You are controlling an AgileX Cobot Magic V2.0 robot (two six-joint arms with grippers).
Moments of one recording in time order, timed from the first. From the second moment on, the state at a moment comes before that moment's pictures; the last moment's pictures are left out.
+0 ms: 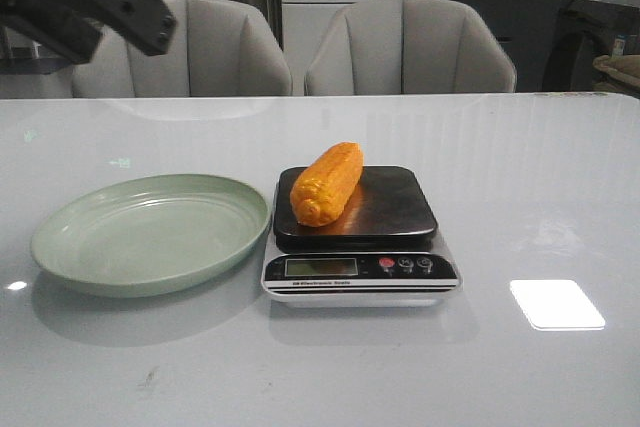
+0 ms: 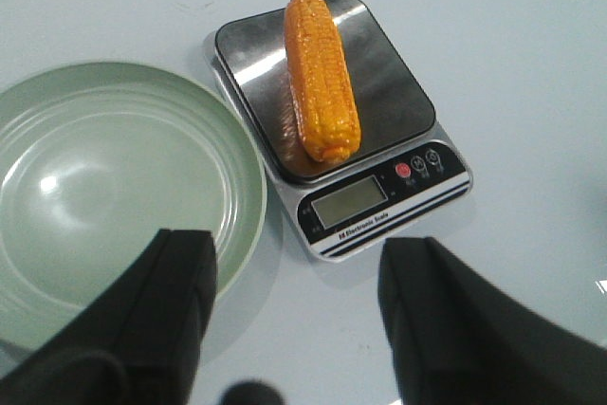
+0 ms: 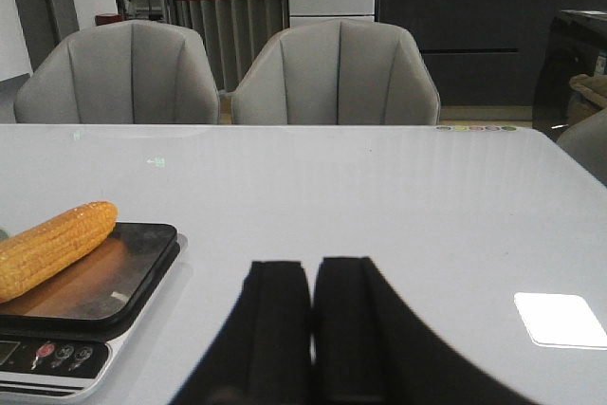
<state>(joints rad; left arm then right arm) -0.59 1.12 -0.81 -0.19 0.45 -0.06 0.09 -0.01 0.03 -0.02 0.03 0.10</state>
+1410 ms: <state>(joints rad) -0.59 0.03 -0.41 0.03 0.68 -0.06 0.09 0.18 -0.13 0.04 0.02 0.10</state>
